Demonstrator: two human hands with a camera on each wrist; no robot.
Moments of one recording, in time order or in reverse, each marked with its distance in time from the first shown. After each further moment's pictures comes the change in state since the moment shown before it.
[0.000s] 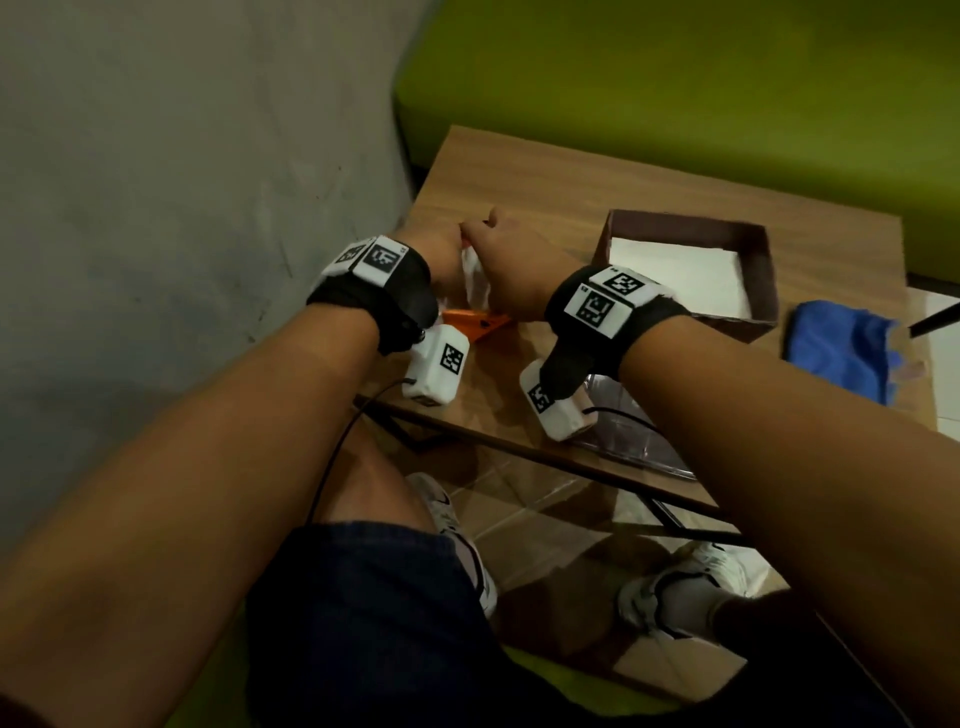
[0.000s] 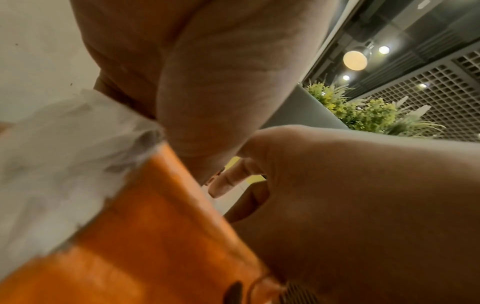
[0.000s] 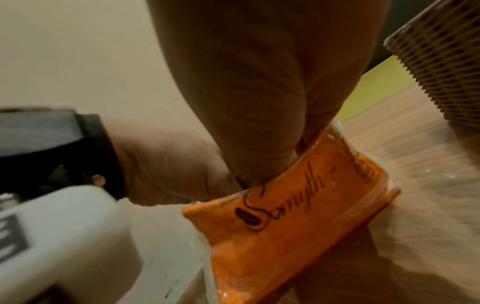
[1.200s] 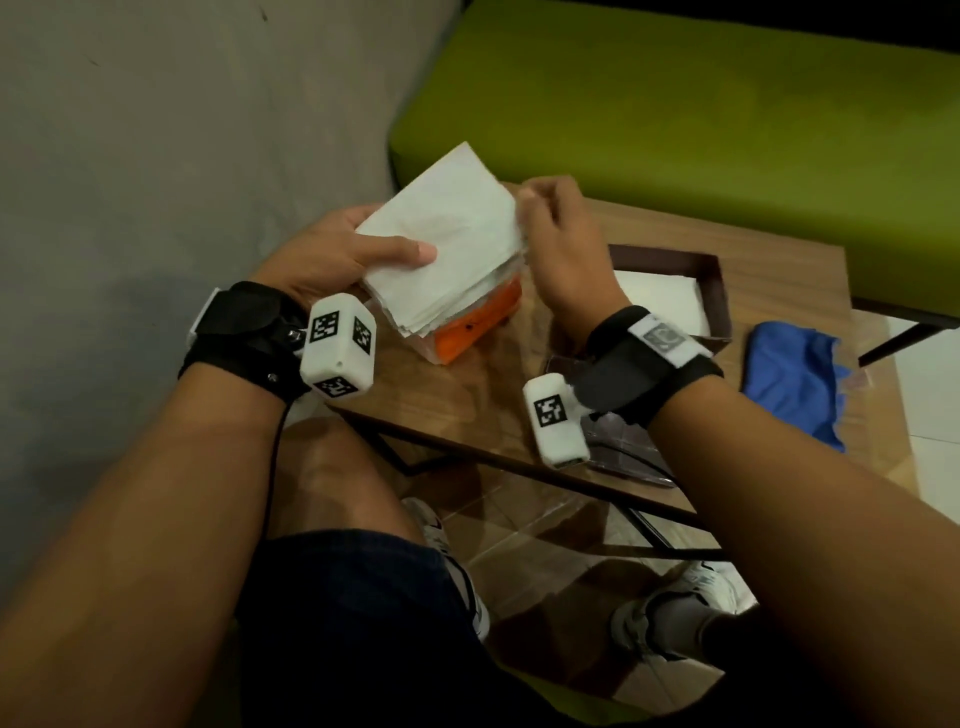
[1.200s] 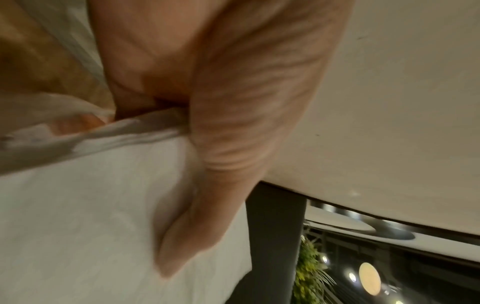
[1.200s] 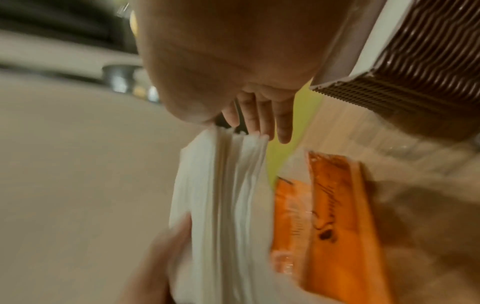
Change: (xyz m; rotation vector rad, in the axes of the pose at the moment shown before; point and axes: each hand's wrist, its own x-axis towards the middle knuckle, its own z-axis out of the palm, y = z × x) left_hand -0.096 -0.039 -0.037 -1.367 0.070 0.132; right_hand -0.047 0.017 -0.023 0.855 0.667 0.153
